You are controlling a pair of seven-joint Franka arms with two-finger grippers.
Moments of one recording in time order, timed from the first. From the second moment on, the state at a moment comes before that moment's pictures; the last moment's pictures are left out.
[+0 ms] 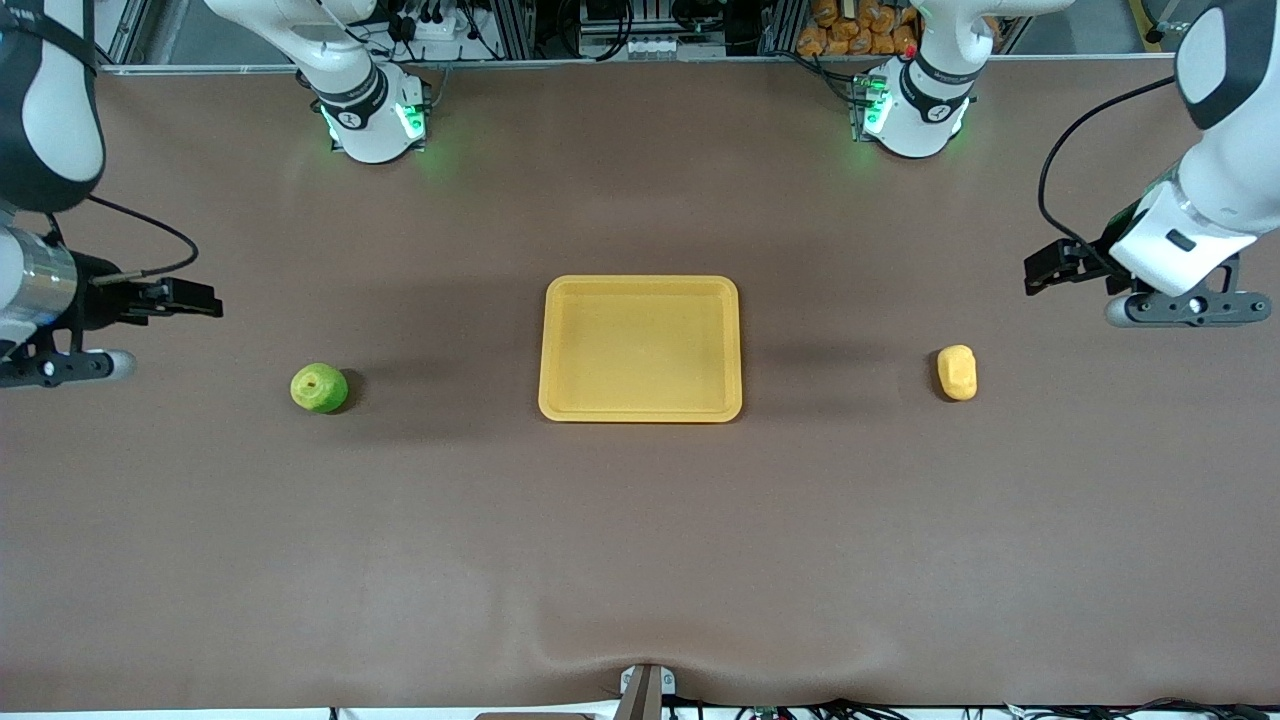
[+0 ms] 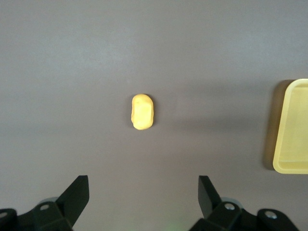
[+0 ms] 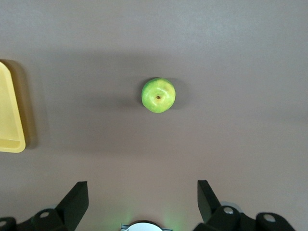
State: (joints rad) left arm -0.05 -0.03 -0.04 -1.83 0.05 1.77 -0.08; right arm -0.02 0.21 -0.03 -1.55 0.03 1.49 -0.13
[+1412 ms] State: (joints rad) left arm -0.01 0.05 -0.04 -2.16 0.05 2.22 -0.08; right arm -0.08 0.43 -0.03 -1.60 0.03 1.73 -0.13
